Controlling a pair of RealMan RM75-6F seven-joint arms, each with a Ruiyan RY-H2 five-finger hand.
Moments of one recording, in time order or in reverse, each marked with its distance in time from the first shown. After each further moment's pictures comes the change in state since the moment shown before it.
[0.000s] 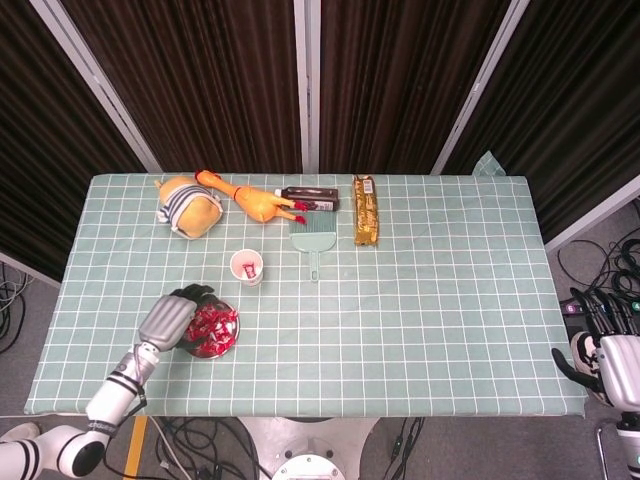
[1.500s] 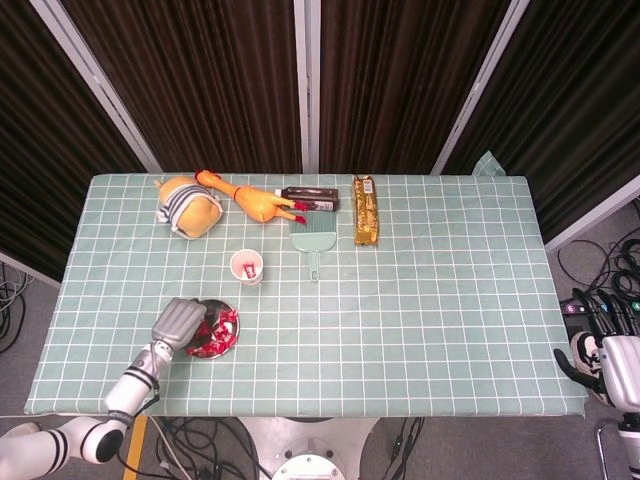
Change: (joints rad) left arm -0.018 -0.130 0.002 0.205 -0.029 -0.065 0.052; right arm -0.002 0.011 0.000 -0.022 0.012 -0.012 -0.021
